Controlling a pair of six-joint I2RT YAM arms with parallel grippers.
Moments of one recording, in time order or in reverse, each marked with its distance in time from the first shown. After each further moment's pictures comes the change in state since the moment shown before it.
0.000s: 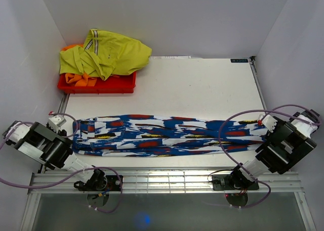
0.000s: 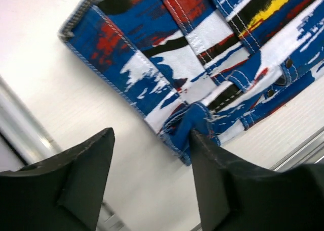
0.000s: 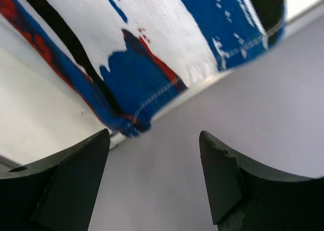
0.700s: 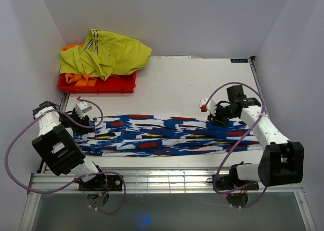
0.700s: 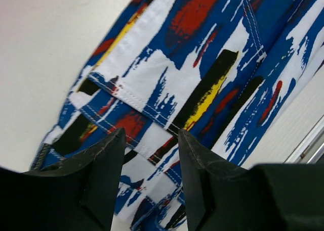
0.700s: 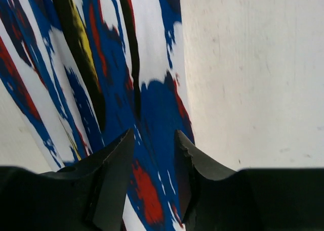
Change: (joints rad) left arm -0.412 -0.203 -0.013 0.045 0.058 -0.292; right arm 0.927 -0.254 -0.001 -0.045 -0.217 0.674
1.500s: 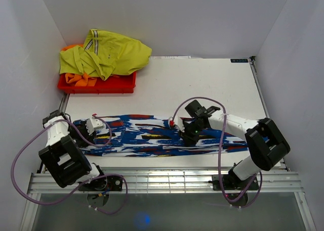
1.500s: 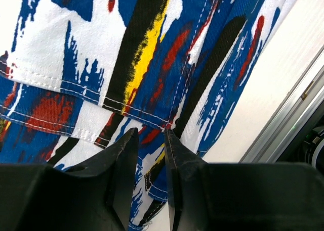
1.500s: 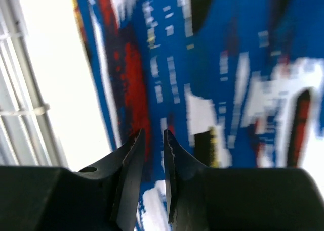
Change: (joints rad) left arm -0.079 -0.154 -0.242 0.016 -0.267 0.159; right arm 0.596 0.269 -0.042 0.229 -0.022 0.580
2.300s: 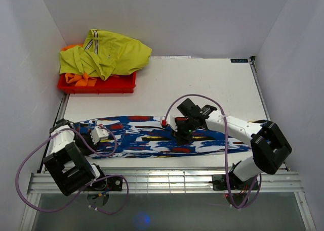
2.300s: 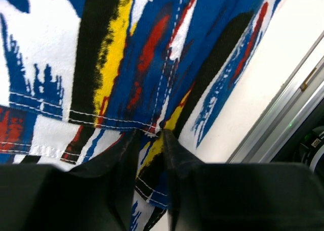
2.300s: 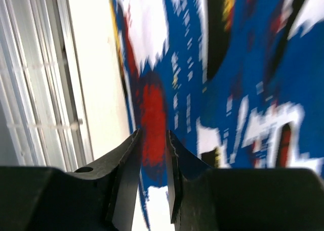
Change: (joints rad) left arm -0.001 -0.094 -0.201 0.106 -0.093 0.038; right arm 0.135 -0.060 0.049 -0.047 0.011 0.078
